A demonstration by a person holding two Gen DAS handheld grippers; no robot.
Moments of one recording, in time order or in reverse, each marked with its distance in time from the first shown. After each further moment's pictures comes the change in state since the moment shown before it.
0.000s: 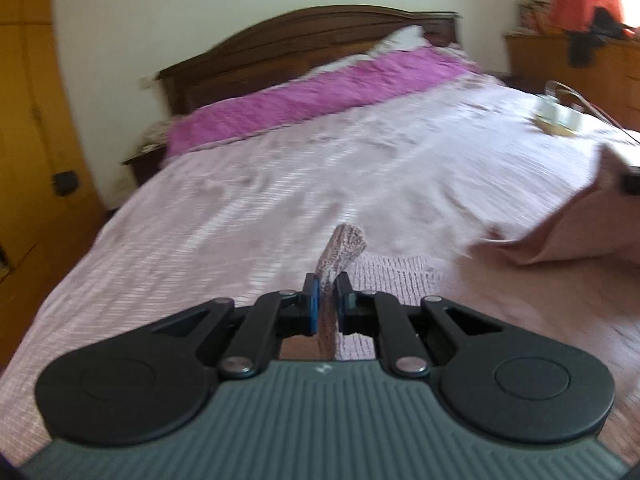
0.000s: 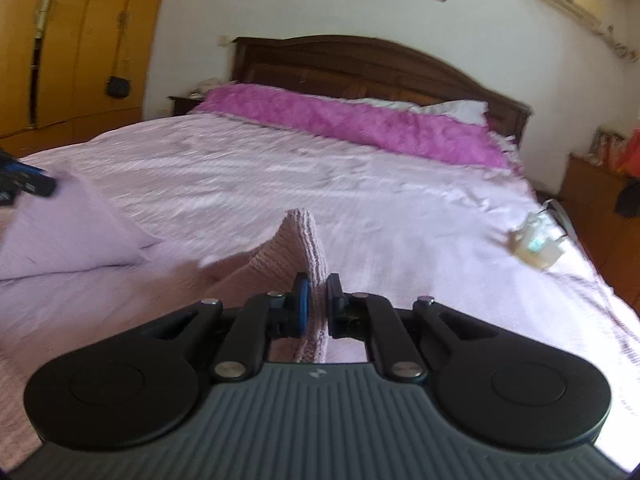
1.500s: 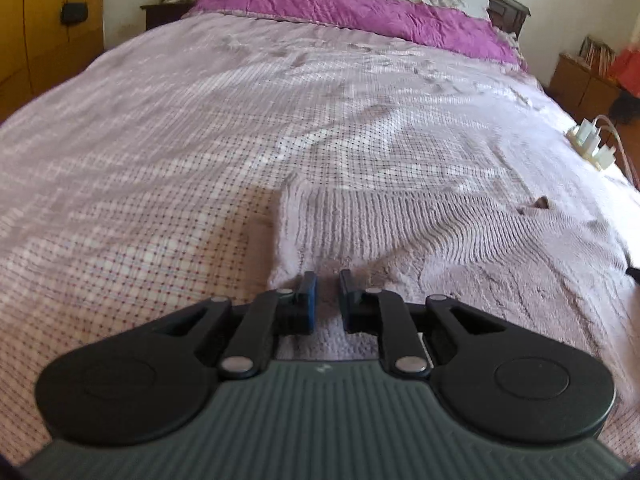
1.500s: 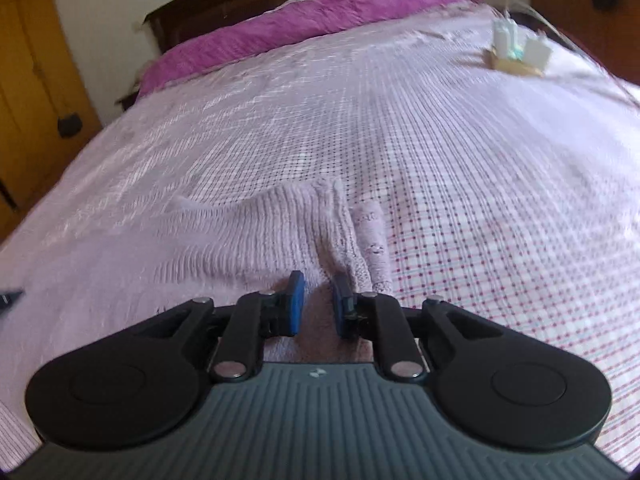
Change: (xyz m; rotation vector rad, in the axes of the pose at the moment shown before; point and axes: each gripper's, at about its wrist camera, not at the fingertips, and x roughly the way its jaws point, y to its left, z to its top) left arm 0.054 0.066 -0.063 -0.383 0.264 -0.132; right arm 0.078 -0.091 -0.063 0.481 0.289 0.089
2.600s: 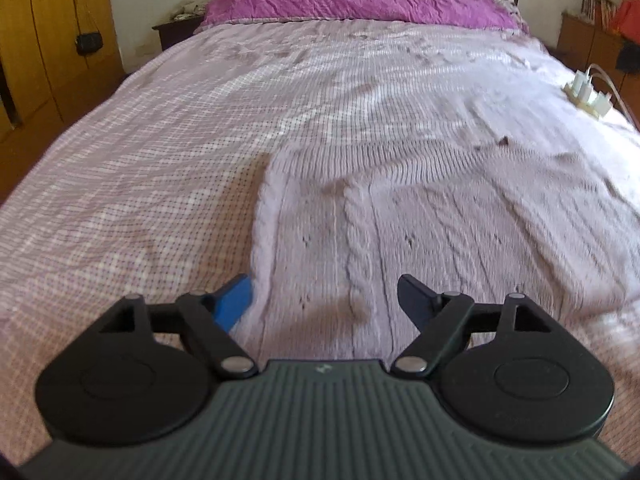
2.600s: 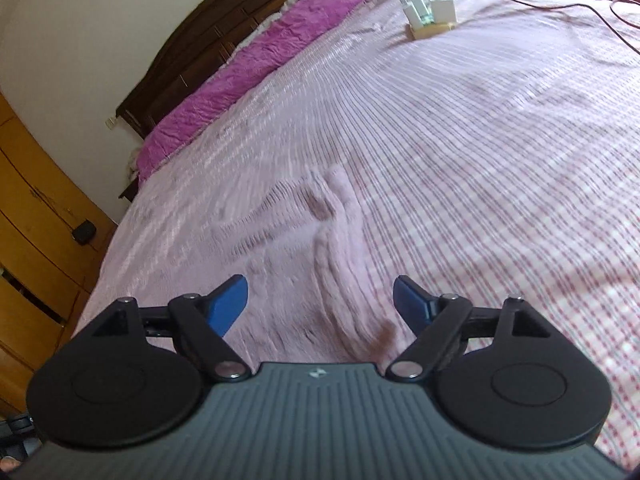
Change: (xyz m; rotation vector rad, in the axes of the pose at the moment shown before) left arm -0.092 -0.056 -0.048 0.137 0.034 0.159; right arm -0.111 -0.022 -0.064 0.358 -0.067 0.058
